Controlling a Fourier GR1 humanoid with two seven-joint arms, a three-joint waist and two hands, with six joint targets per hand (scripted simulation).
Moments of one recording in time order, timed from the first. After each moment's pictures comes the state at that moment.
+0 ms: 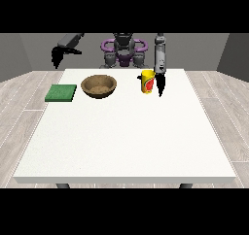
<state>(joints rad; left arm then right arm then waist) -0.43 0.06 0.24 -0.69 0.02 0.07 -0.86 -0.16 -0.26 -0.26 -1.42 -0.20 0.32 -0.25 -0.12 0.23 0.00</state>
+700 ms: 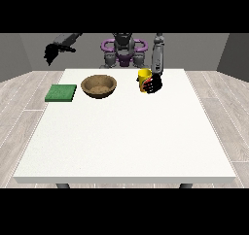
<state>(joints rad) -0.39 0.06 0.19 -0.70 -0.13 0.37 -0.93 -0.19 -0.31 -0.30 -1.40 -0.23 0.36 -0.26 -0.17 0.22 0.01</state>
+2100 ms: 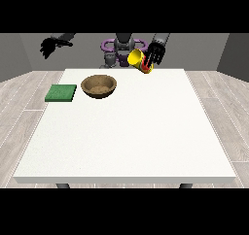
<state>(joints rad) -0.80 0.26 -0.22 -0.71 -0.88 0.48 0.10 -0.18 -0.35 -0.33 -1.13 -0.22 0.42 -0.25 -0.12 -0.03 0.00</state>
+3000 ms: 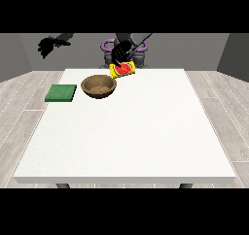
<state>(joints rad) -0.99 0.10 -0.73 -0.59 -1.54 0.17 0.38 -0.22 -0.38 -0.34 -1.02 -0.22 0.47 -0.30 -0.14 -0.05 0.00</state>
